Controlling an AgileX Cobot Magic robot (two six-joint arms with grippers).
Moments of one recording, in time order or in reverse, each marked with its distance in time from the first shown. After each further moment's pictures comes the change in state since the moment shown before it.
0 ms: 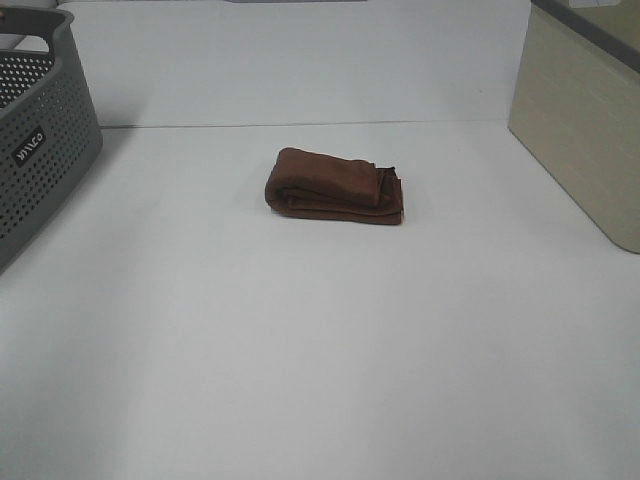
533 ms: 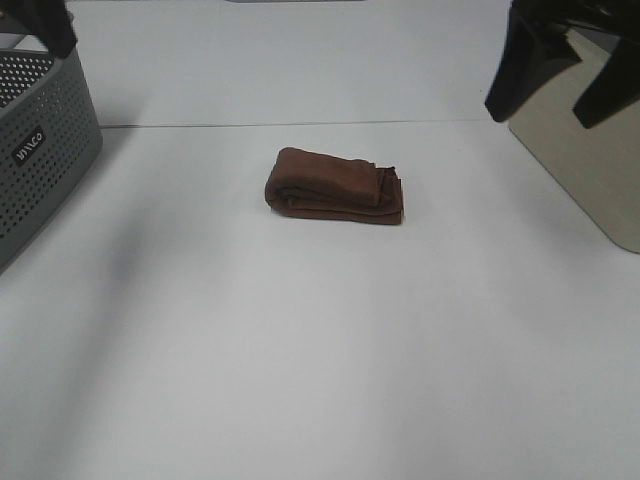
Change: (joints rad) left arm 0.000 0.822 -0.775 -0.002 0.000 -0.025; right arm 0.000 0.714 -0.596 0.023 0.022 -0.021
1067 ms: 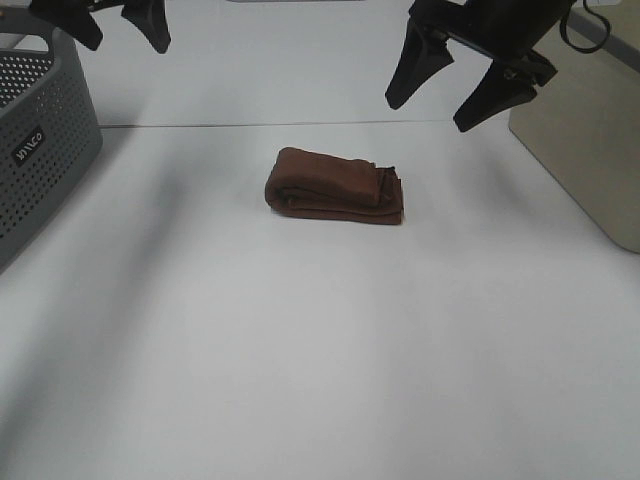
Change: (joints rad) left arm 0.000 0.554 -0.622 -0.021 0.000 -0.039; right arm -0.001 0.470 -0.373 0.232 -0.003 -0.061
